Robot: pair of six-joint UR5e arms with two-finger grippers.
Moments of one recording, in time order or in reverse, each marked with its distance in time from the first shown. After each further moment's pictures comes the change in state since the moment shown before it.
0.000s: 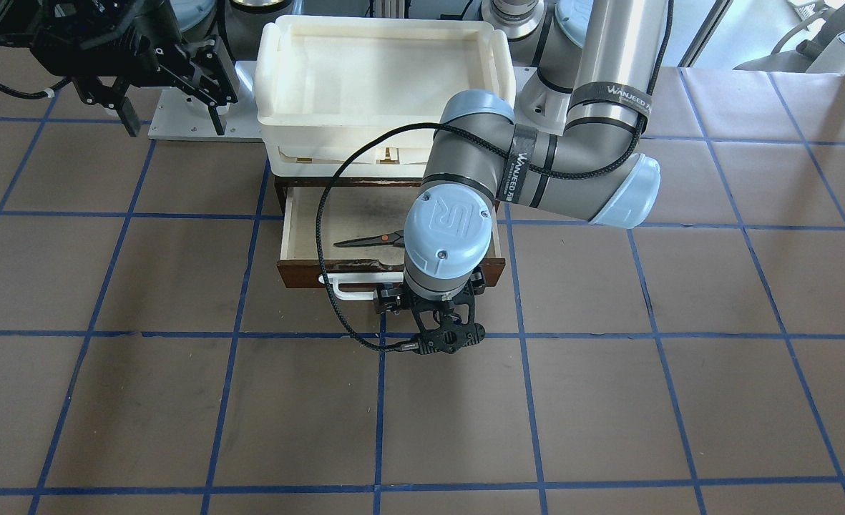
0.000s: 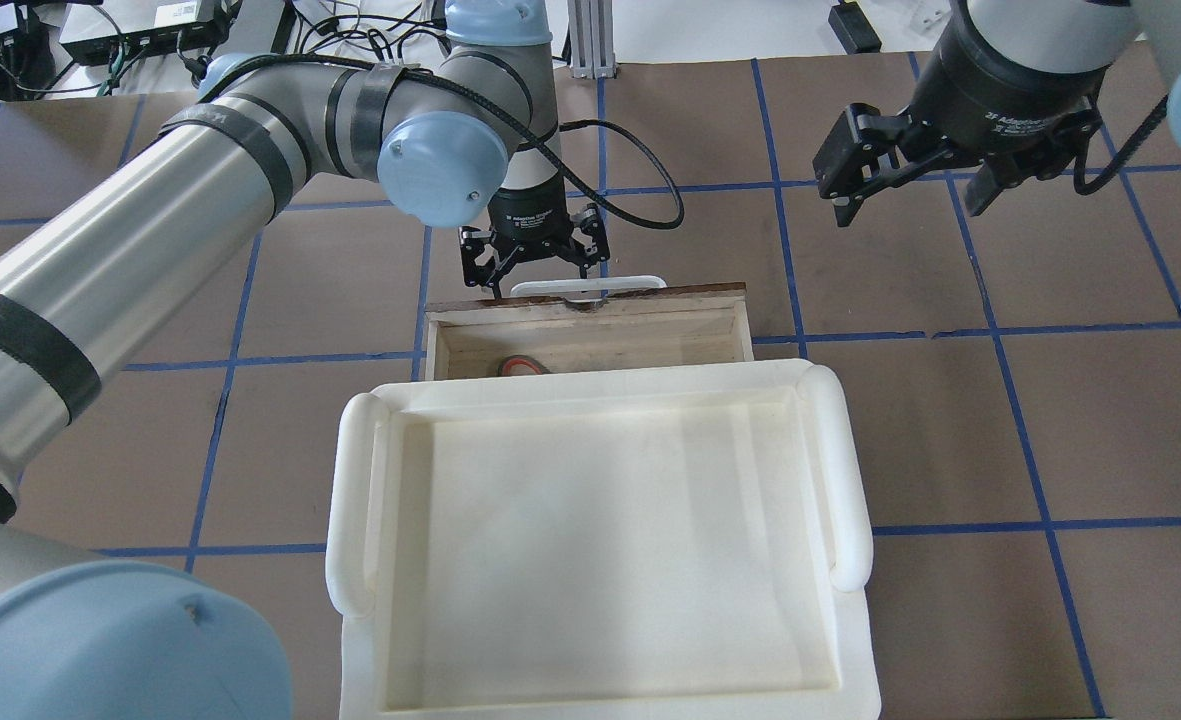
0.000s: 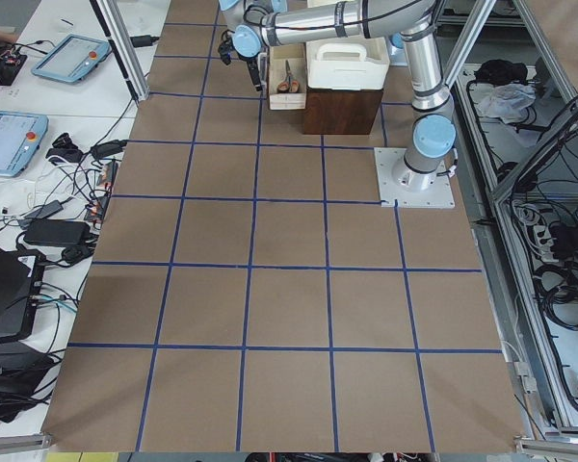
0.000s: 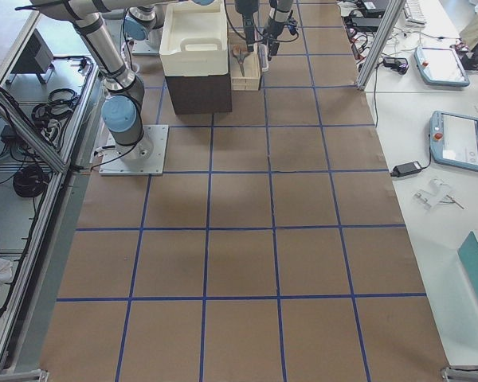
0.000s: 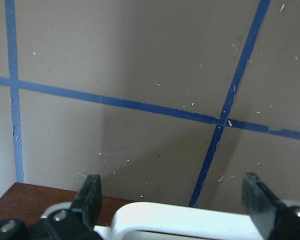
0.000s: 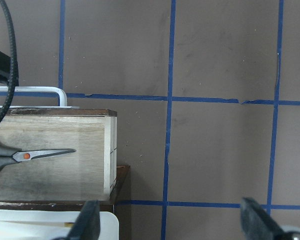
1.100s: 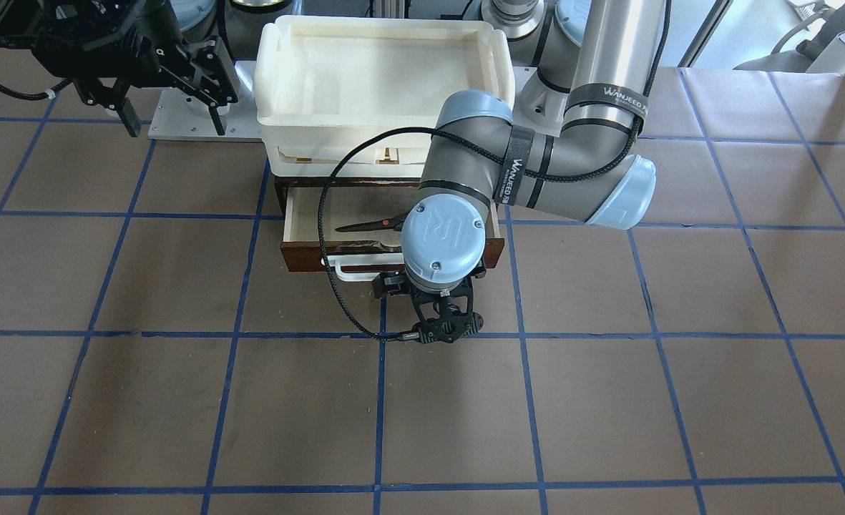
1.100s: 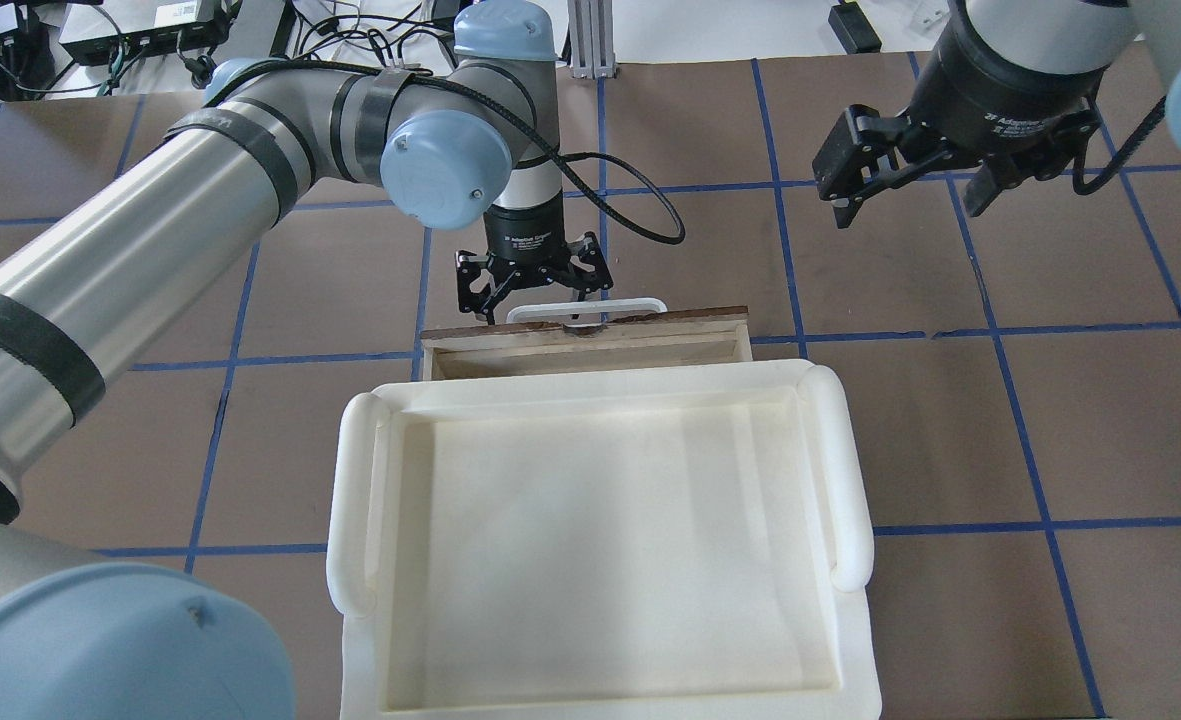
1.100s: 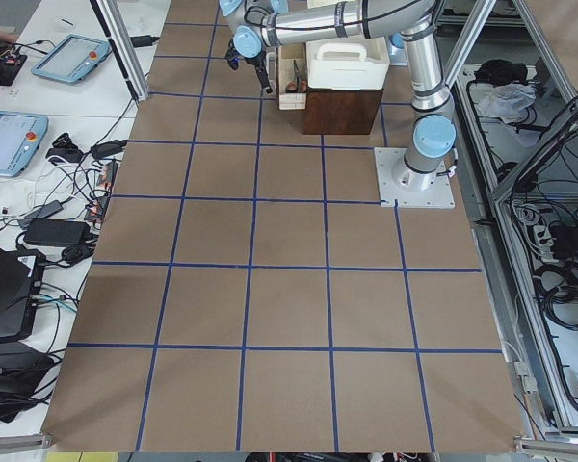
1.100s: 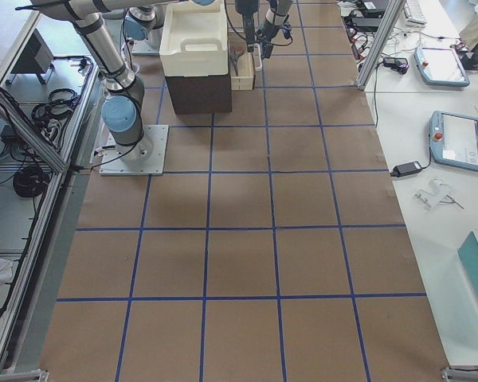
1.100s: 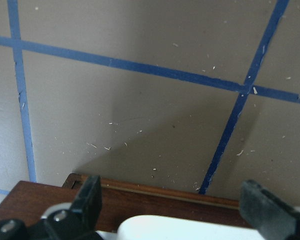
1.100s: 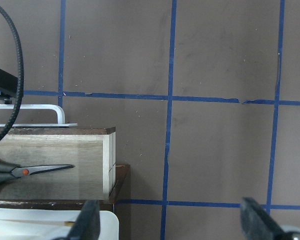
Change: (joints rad) left arm -0.004 -0.003 -0.007 -0.113 -0.001 -0.002; right arm 0.000 0.001 0.000 0.002 0.000 -0.005
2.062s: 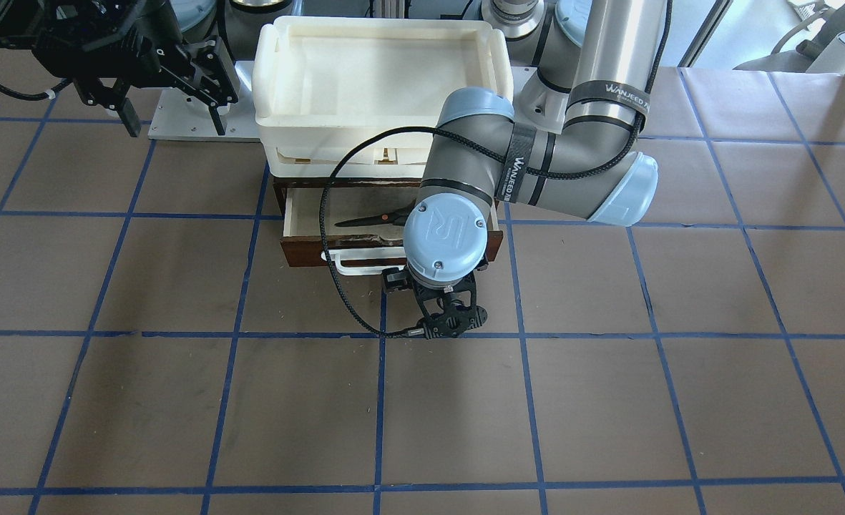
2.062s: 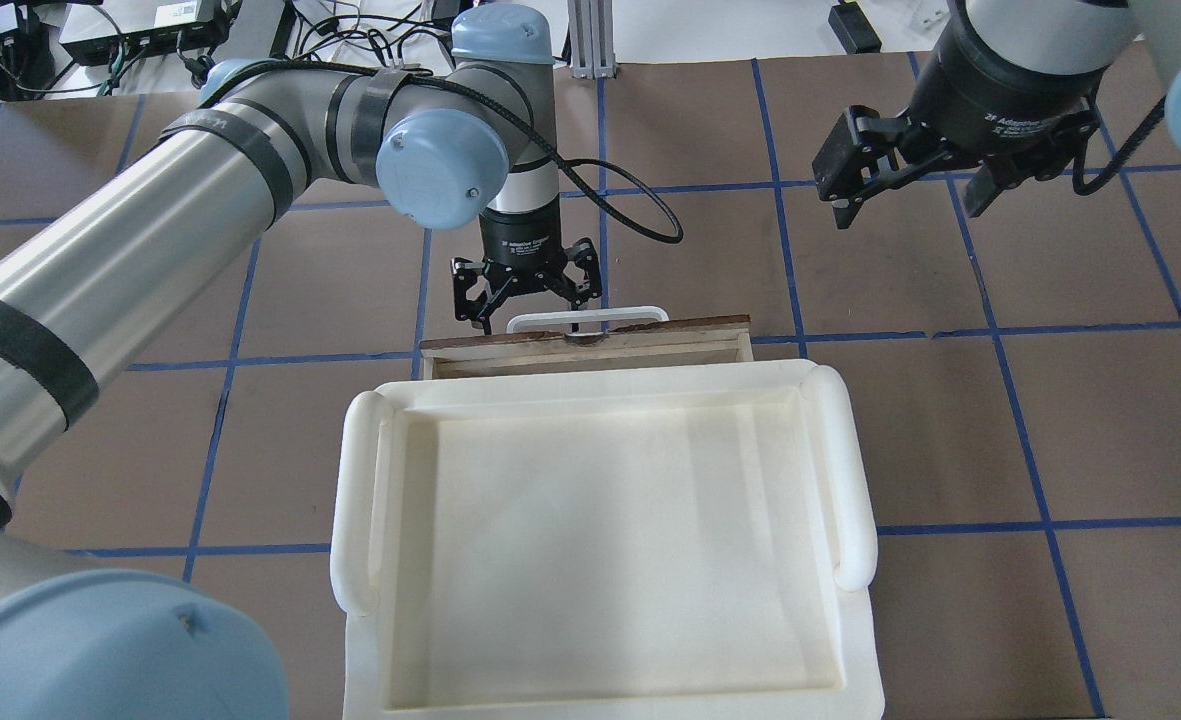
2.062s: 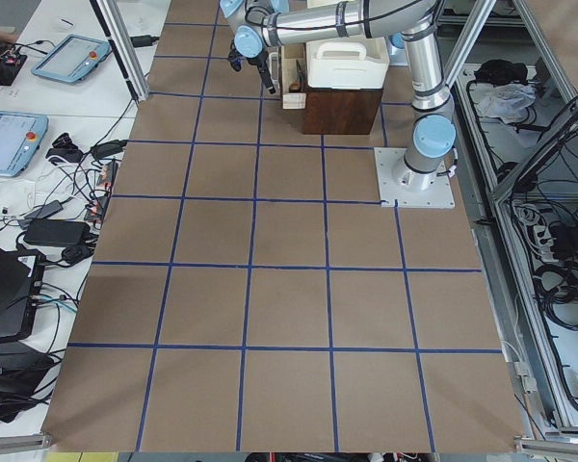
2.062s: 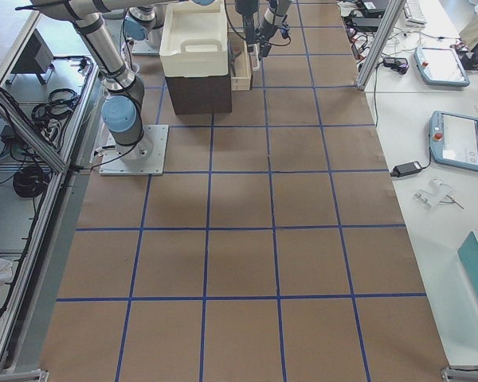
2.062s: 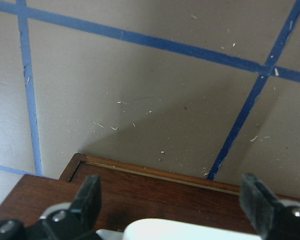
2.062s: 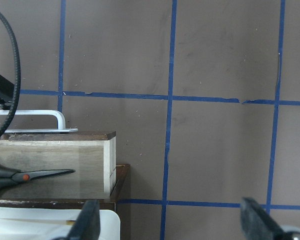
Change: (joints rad) left arm 0.004 0.012 -0.003 -0.016 -0.001 -0.033; right arm 0.000 0.000 0.000 0.001 0.000 -0.002
